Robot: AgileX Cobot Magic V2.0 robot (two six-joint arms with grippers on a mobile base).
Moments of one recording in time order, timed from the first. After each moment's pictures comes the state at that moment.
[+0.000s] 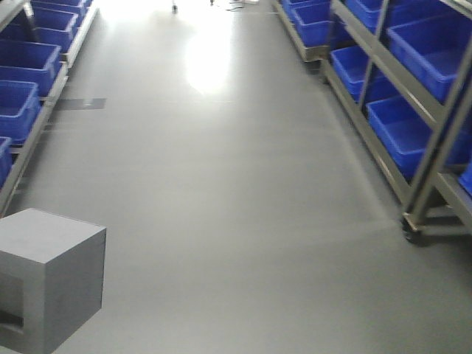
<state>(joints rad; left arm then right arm) -0.45 0.25 -0.29 0.11 0.25 -0.23 0.07 -0.01 0.03 -0.02 0.12 -0.01</state>
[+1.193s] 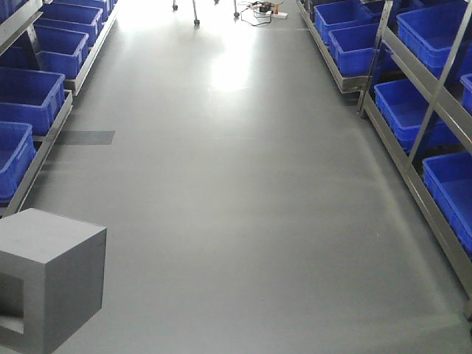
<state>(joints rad) -0.45 0.25 -0.29 0.11 0.25 -0.23 0.07 -0.01 0.03 -0.02 0.12 -0.01</state>
